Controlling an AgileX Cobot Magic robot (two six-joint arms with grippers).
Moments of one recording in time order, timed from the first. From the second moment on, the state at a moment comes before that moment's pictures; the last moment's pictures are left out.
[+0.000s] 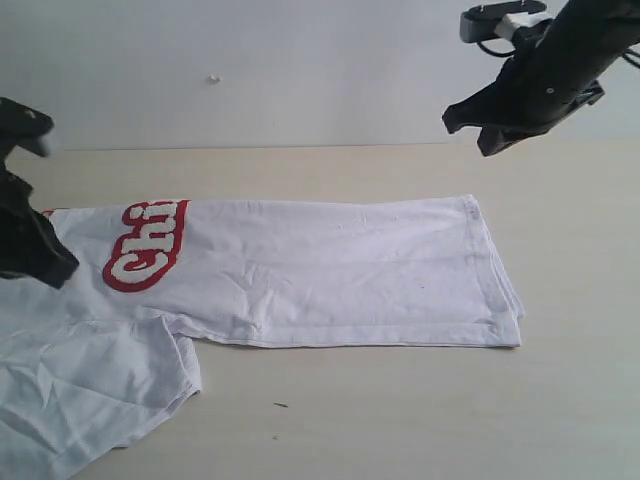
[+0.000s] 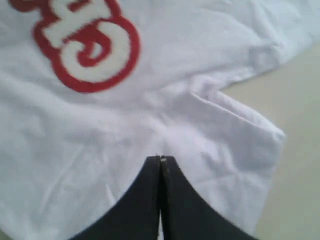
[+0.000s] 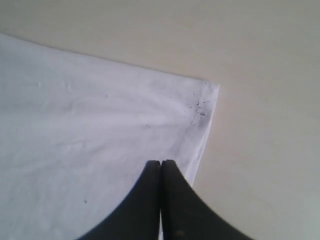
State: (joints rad) left arm -0.17 1.50 -0.92 -0.34 0.71 0.70; right arm 0.03 1.87 -1.50 0.13 0.79 -0.21
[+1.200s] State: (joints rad) left arm -0.60 1.65 -0.62 -0.12 0.32 0.32; right arm 0.03 1.24 -1.00 0.30 0.67 -0.31
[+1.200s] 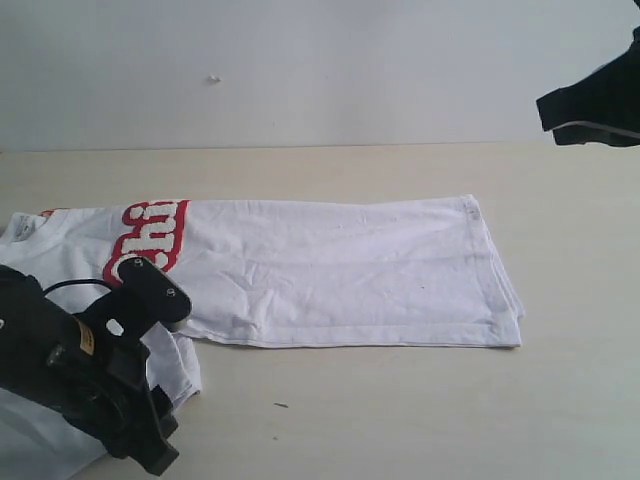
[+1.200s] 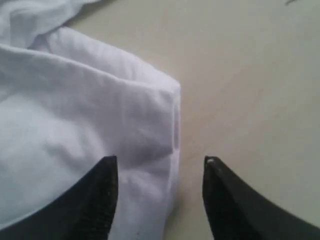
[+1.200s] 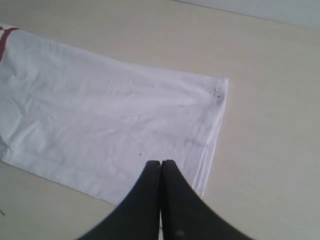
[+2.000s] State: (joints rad) left arm -0.60 1.69 -0.74 0.03 0.60 0.30; right arm 0.03 1.15 -0.99 0.39 0.66 -0.37
